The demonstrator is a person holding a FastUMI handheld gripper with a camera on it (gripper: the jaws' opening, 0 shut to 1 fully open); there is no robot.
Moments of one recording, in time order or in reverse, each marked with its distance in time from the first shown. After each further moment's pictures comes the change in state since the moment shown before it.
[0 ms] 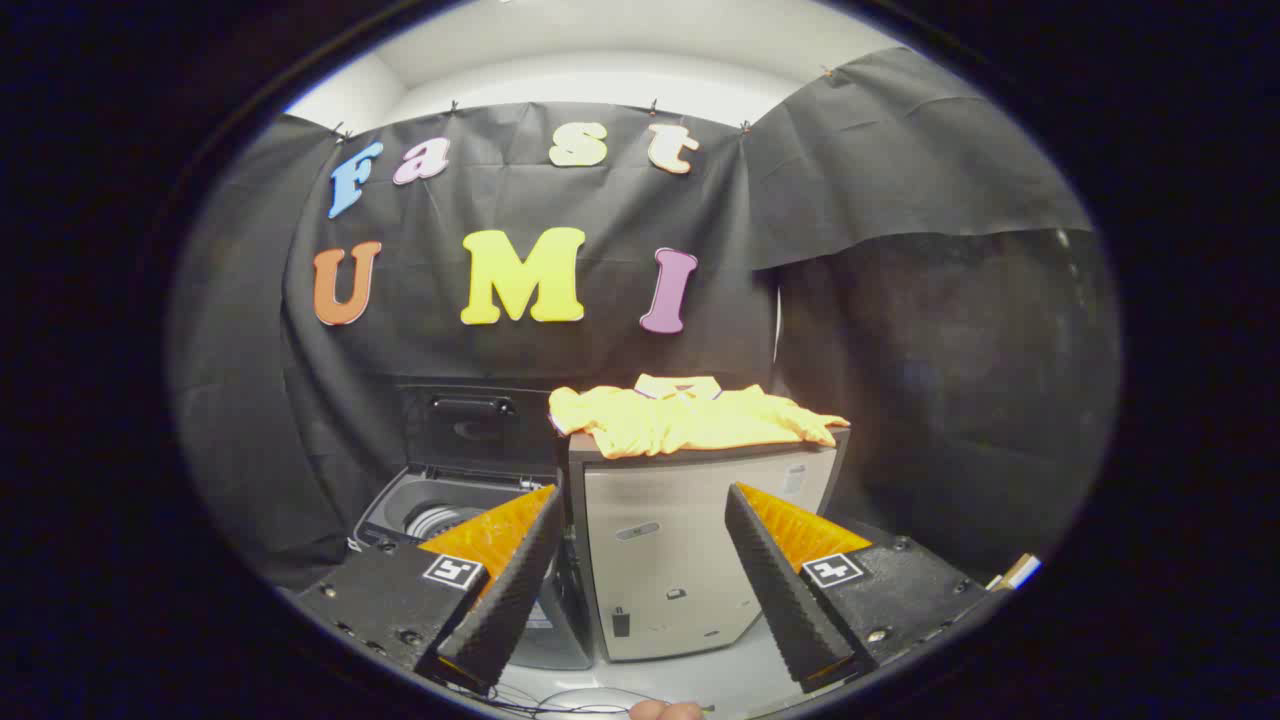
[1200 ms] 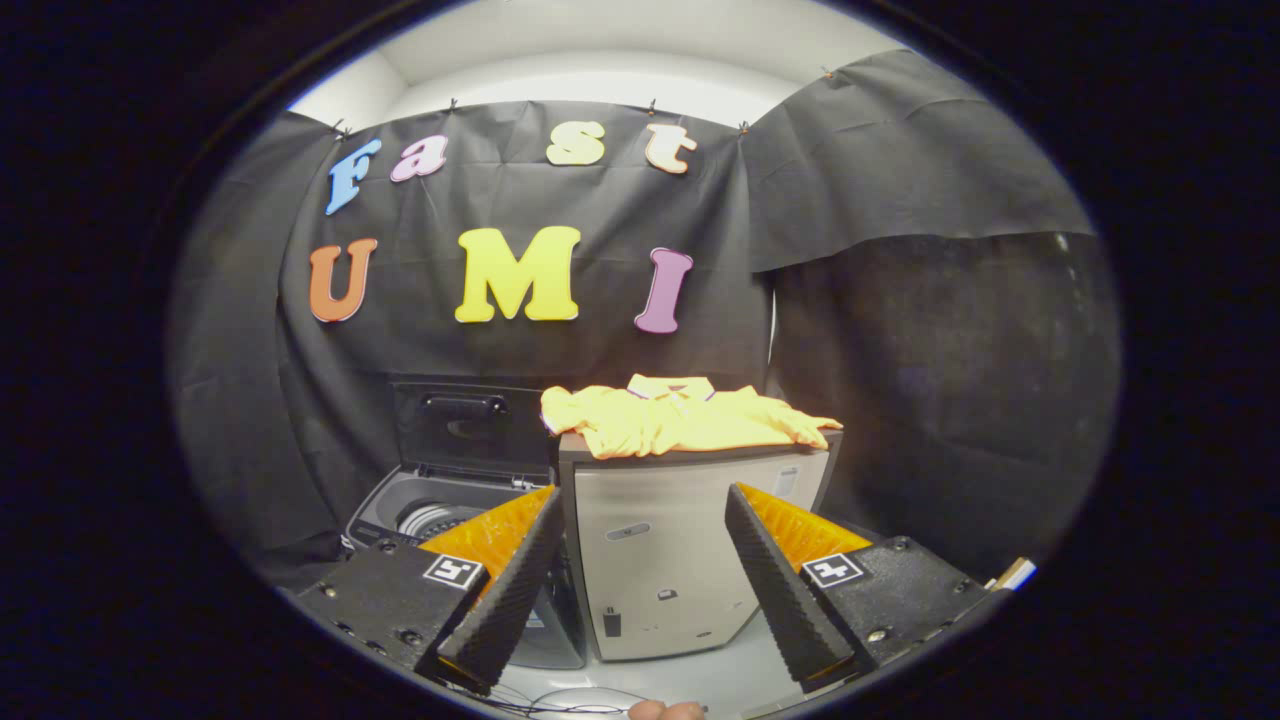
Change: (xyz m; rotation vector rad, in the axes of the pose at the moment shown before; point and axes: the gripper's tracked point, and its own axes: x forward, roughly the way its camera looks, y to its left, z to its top) arm 0.004 -0.011 0.008 -0.013 -0.001 -0.018
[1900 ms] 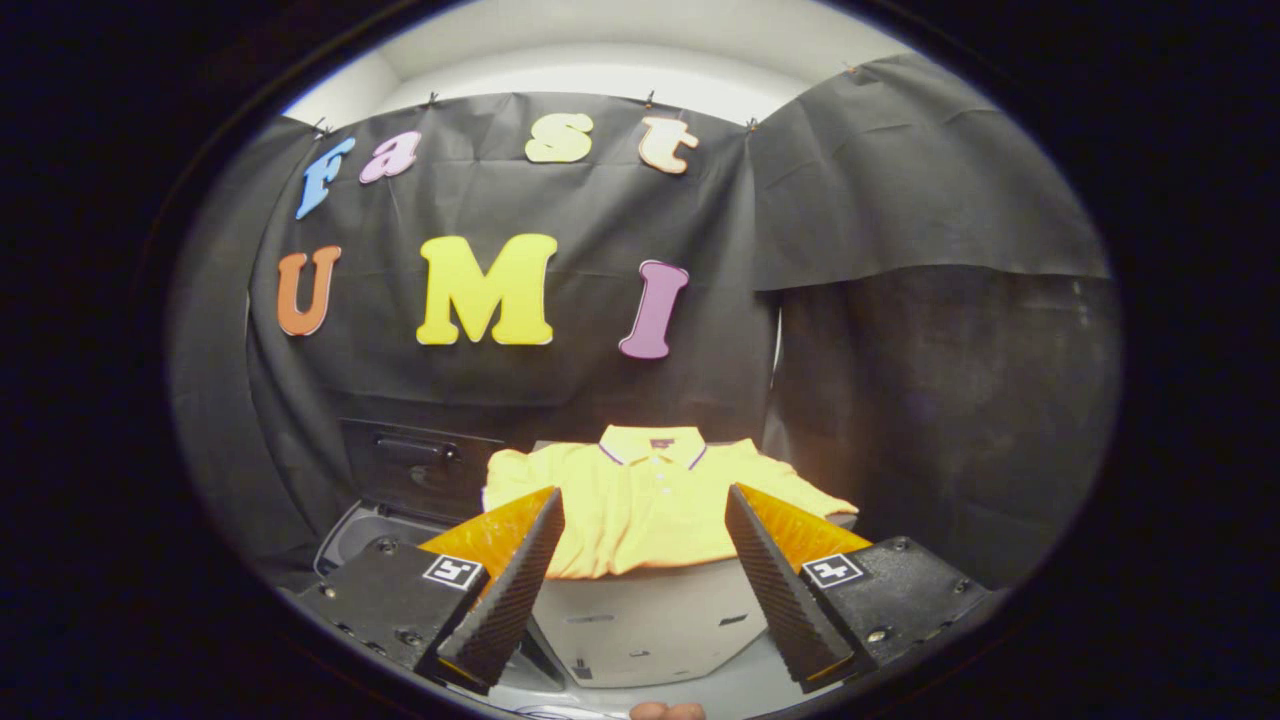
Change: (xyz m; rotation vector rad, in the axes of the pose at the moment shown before) arm 0.147 -0.029 0.091 -0.033 0.026 0.004
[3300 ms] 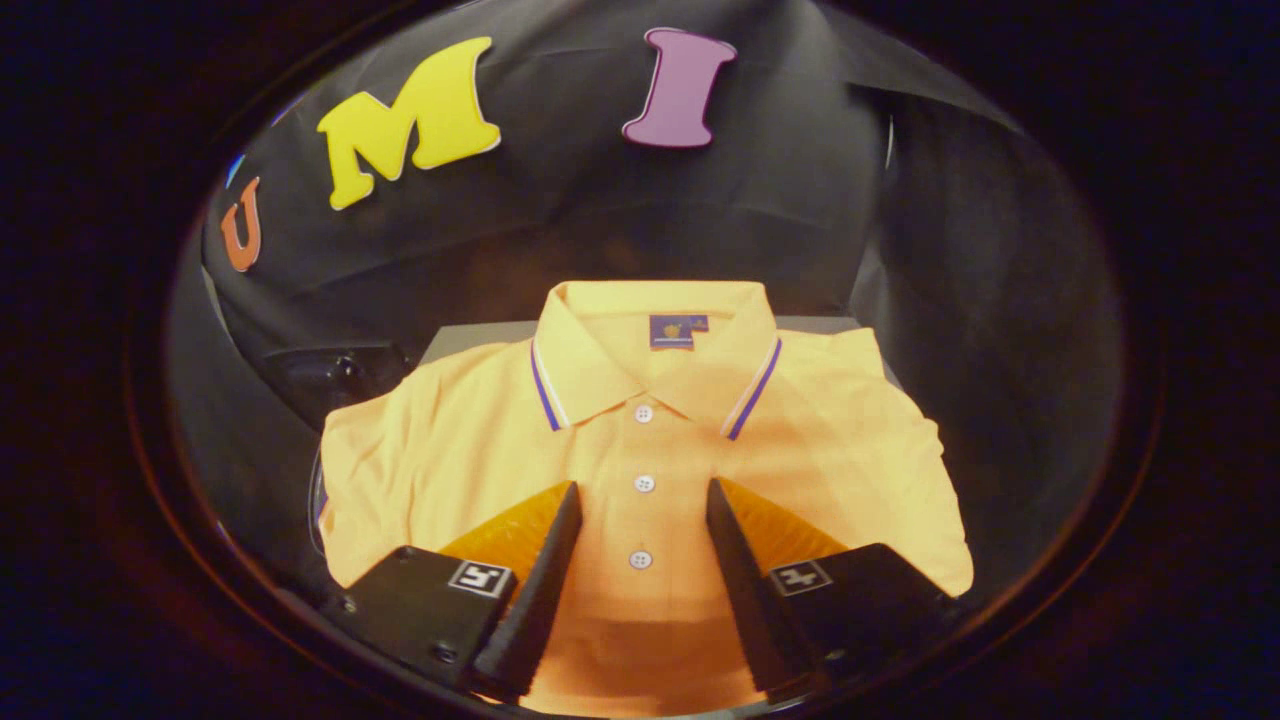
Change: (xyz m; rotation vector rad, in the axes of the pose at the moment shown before) arm 0.218 -0.025 -0.068 0.010 0.683 0.133
